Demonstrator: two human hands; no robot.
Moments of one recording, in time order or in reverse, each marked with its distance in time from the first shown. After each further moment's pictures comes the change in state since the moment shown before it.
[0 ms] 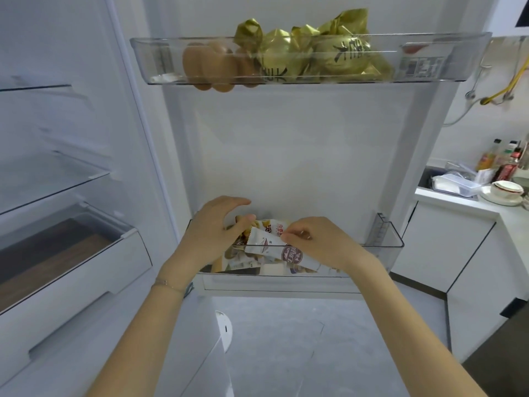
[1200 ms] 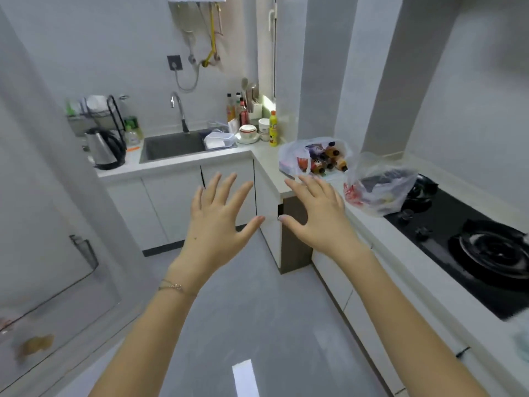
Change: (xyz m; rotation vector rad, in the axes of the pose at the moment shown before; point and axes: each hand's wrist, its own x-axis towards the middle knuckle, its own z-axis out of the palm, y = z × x) left_hand 0.028 0.319 0.290 0.032 -0.286 0.787; right_hand -0.293 0.223 -0.140 -0.468 0.681 0.766
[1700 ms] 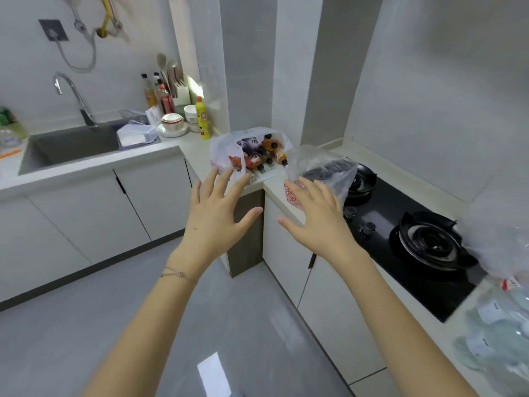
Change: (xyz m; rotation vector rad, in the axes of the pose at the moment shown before) left_hand 0.185 0.090 0.152 -0.130 -0.094 0.151; right_hand 0.068 0.197 -0.007 -0.069 -0.017 0.245
